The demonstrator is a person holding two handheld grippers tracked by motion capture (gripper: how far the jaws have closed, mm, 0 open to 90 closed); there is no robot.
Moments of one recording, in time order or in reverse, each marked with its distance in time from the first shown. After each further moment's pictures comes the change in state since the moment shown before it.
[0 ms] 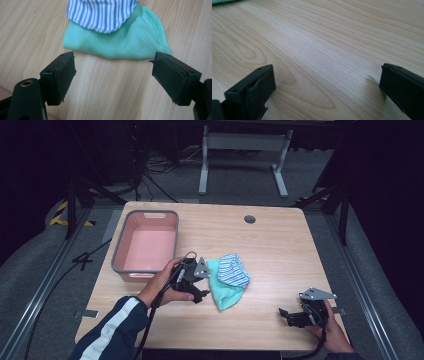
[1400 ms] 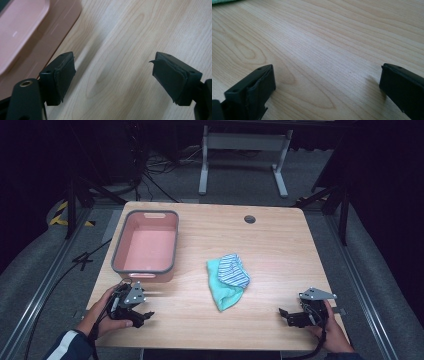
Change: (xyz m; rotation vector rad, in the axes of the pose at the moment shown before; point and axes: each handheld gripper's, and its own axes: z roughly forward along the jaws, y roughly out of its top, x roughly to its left) left arm -0.004 -0.170 -0.048 0.028 0.047 -0.180; right arm 0.000 0.000 0.000 0.000 0.000 0.000
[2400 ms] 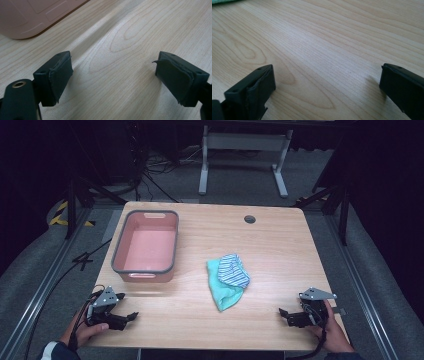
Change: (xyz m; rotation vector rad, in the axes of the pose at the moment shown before) left arm 0.019 -0.069 0.001 -0.159 -0.004 -0.253; right arm 0.000 0.000 0.000 -0.001 0.002 -0.002
